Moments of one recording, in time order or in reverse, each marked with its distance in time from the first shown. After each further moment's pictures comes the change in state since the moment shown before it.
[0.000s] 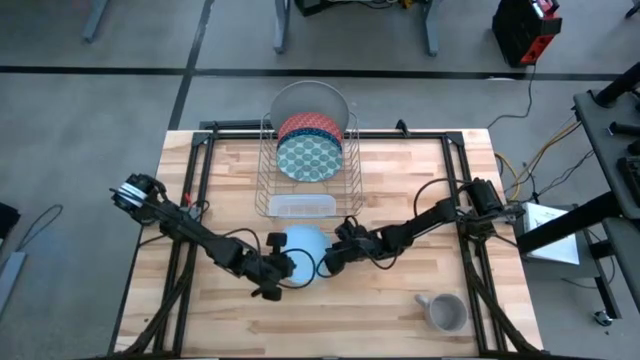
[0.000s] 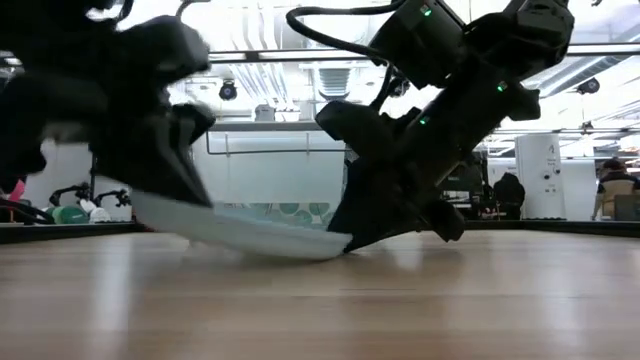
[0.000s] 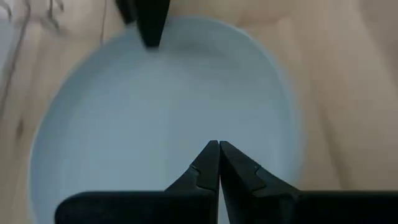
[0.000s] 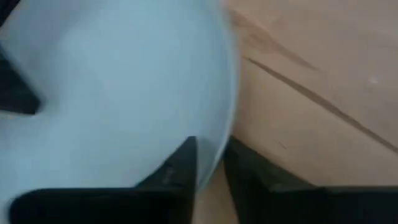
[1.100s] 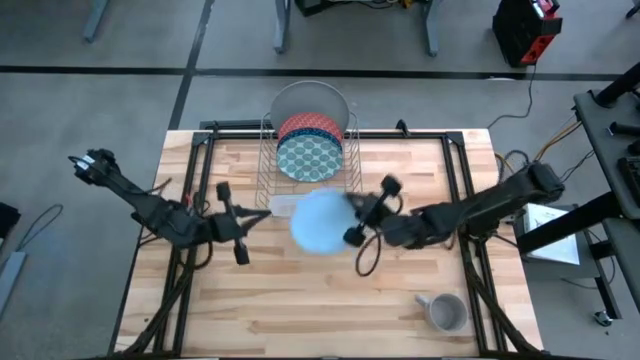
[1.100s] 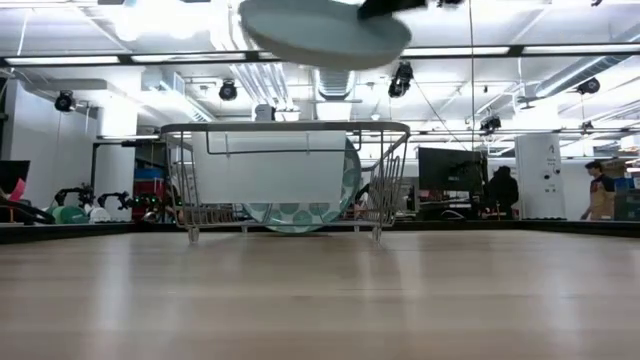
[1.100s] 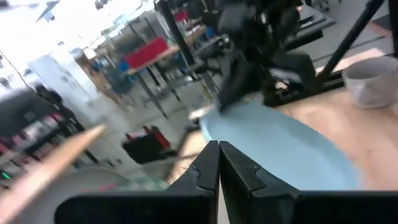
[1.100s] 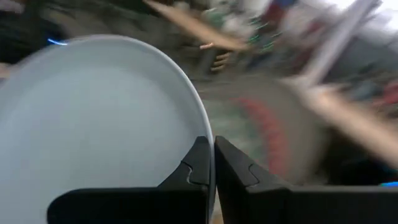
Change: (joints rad) left arm -0.077 -0.701 0.048 0.062 -0.482 0.598; right arm 0.074 -0.522 0.146 -0.223 0.699 -1.026
